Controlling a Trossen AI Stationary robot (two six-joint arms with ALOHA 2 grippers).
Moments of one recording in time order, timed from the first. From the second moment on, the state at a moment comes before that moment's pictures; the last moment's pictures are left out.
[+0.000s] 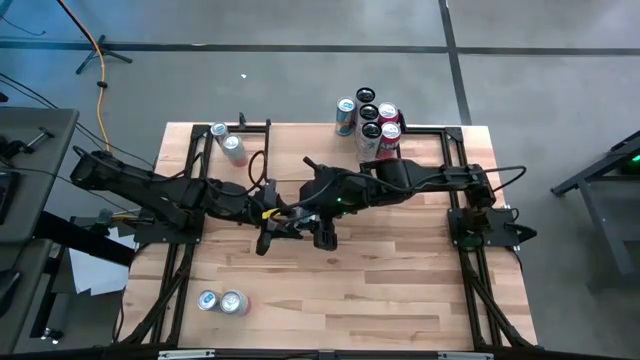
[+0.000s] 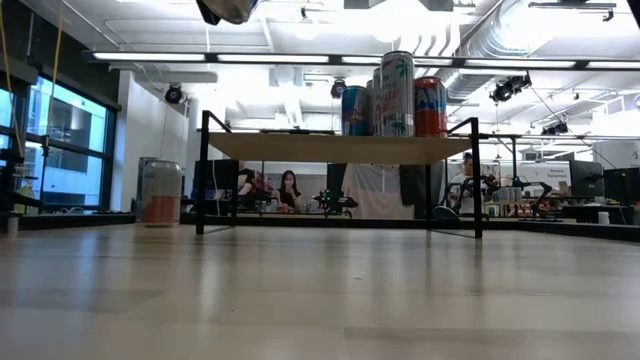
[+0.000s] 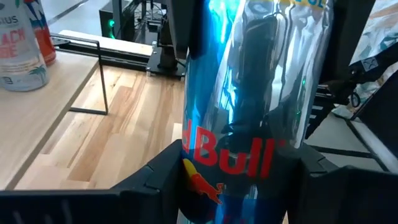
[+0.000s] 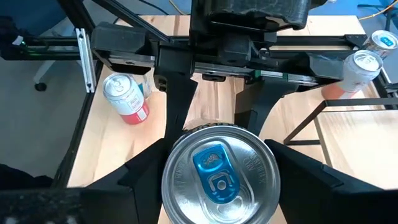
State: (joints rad) left arm -0.24 1.14 0.91 -0.11 -0.17 -0.26; right arm 0.16 1.96 2.29 -1.01 0.09 0.10
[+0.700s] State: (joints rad) left arm -0.20 1.15 0.91 -0.17 -0.16 -0.26; right arm 0.16 1.95 2.29 -1.02 0.11 0.07
